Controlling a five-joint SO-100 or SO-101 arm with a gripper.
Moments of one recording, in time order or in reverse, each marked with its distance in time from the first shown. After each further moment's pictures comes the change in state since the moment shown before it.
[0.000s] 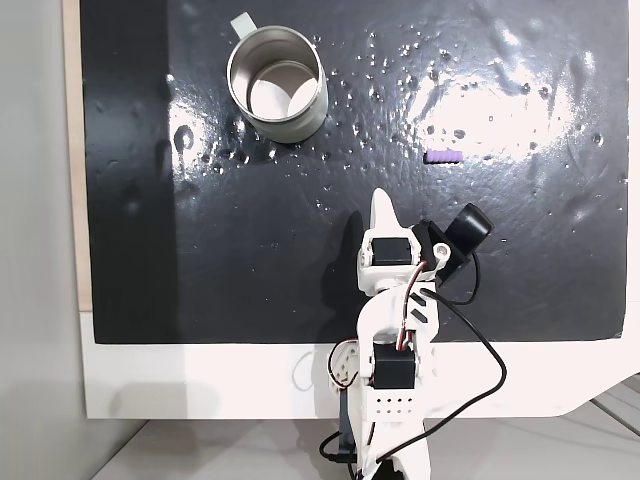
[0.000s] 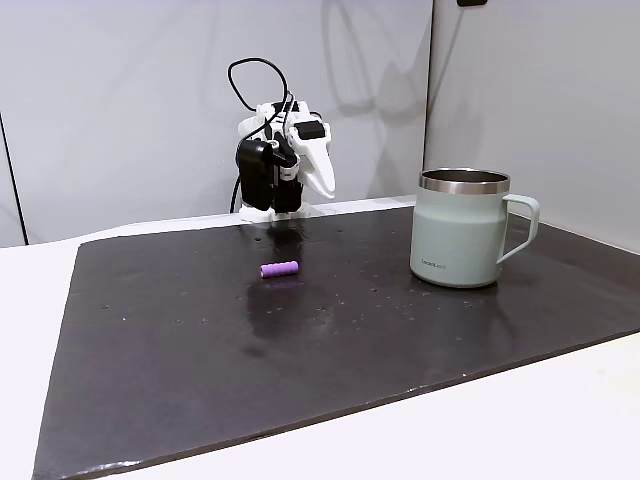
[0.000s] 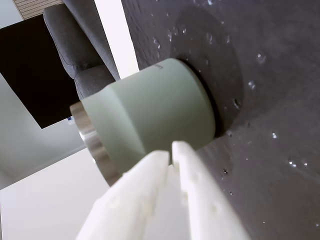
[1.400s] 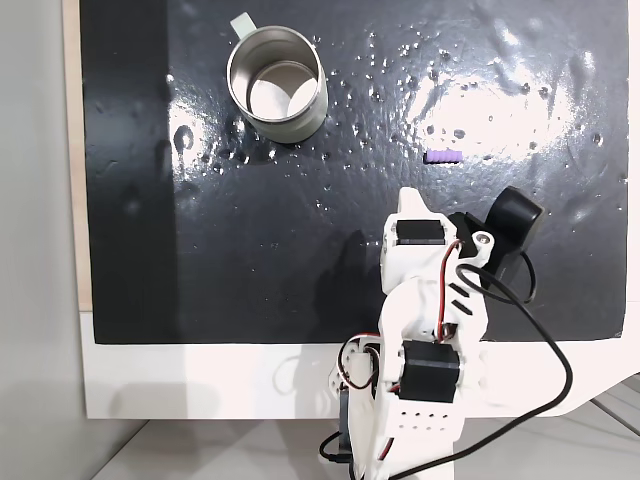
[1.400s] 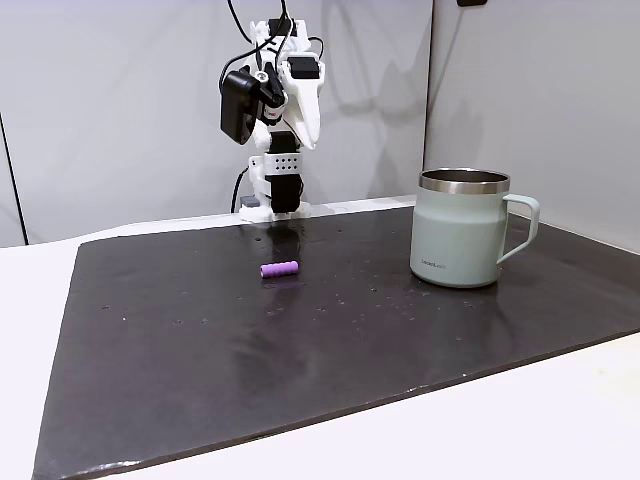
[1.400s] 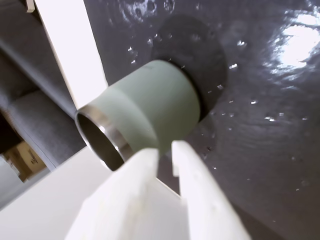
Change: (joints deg) arm 4.5 -43.7 -55.5 29.3 -7.5
